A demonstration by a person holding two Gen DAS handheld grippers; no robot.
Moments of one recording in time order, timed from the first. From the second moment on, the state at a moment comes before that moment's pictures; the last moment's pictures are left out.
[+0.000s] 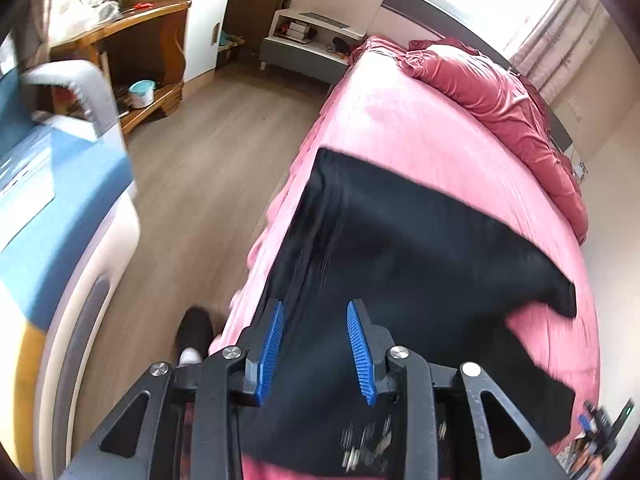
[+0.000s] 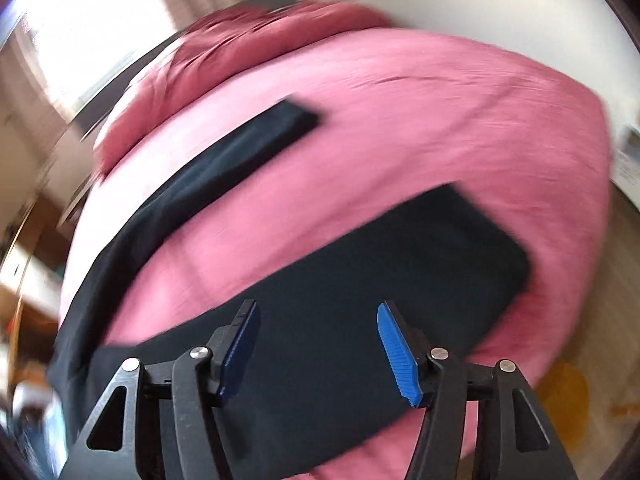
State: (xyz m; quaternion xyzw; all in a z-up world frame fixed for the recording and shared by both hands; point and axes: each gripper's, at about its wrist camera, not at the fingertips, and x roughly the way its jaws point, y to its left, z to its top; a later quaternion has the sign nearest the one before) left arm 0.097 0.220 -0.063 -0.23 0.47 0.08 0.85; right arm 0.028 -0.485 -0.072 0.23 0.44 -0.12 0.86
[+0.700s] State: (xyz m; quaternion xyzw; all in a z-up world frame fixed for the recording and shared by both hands) left arm 0.302 0.297 -0.158 -0.38 0.53 0.11 0.75; right arm 0.111 -0.264 -0.126 0.13 0.55 0.11 0.82
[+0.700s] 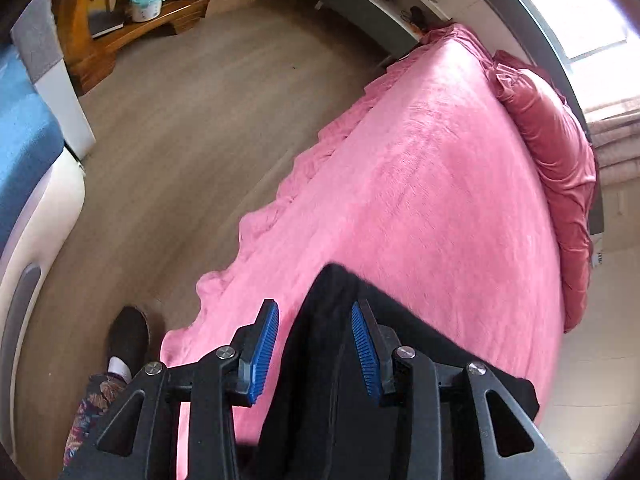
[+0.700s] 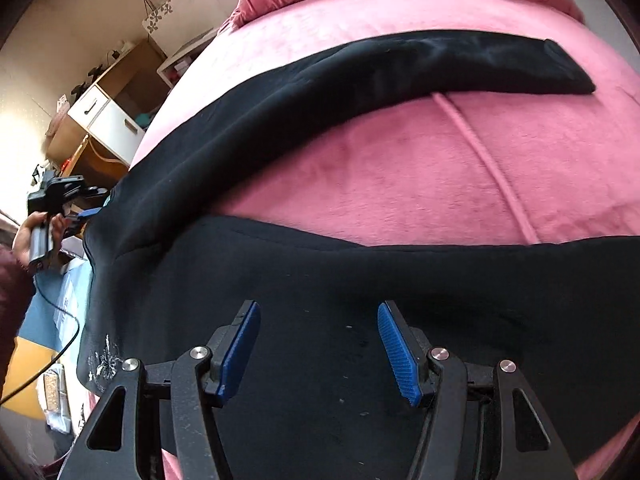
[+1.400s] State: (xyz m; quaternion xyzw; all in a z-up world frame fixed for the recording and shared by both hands) left arm 0.209 0.203 -0.010 -0.24 0.35 -0.11 0.90; right arm 0.118 -0.264 -0.135 0.14 0.55 0.07 0.82
